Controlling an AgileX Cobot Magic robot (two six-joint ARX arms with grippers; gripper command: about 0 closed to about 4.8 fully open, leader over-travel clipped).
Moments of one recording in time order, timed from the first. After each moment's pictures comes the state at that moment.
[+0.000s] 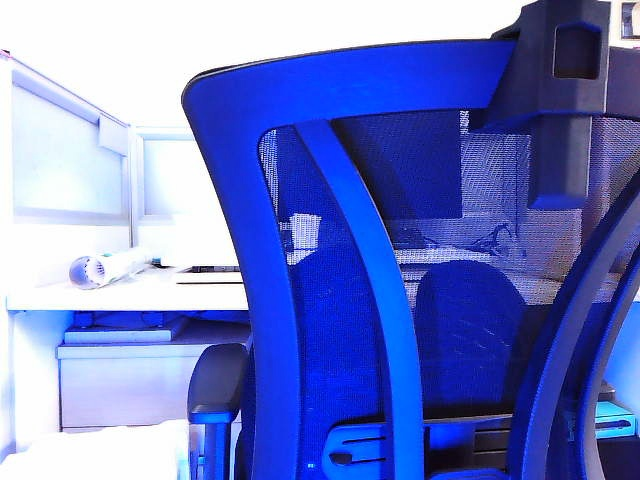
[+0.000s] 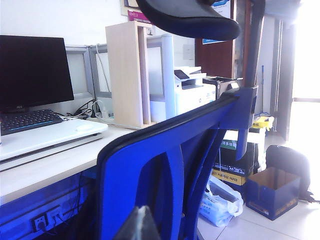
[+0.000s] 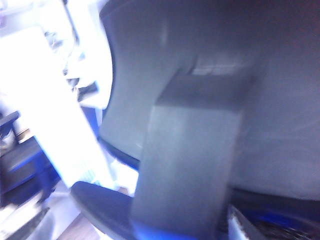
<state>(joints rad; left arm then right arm) -0.02 0.00 0.01 0.34 0.83 -0.19 0.42 0.68 1.08 -0.50 -0.20 0.19</state>
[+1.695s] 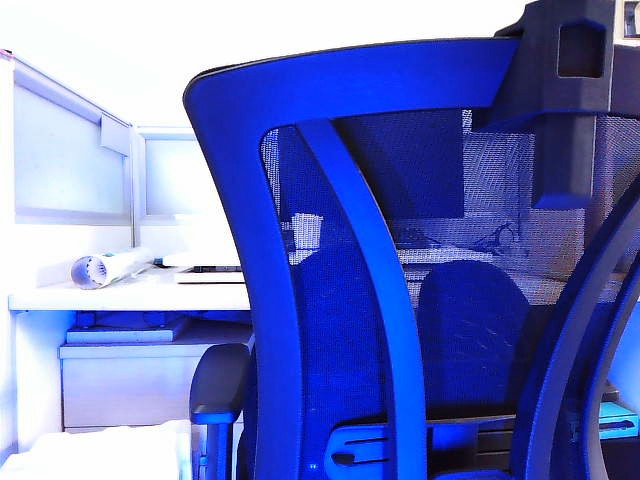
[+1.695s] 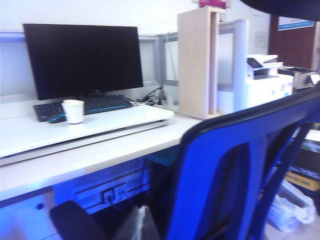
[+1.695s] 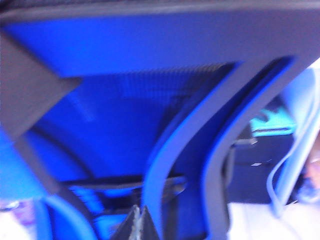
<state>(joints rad) -0.02 0.00 0.01 0.25 0.57 -0.08 0.36 0.04 0.18 -0.29 0.22 0.10</state>
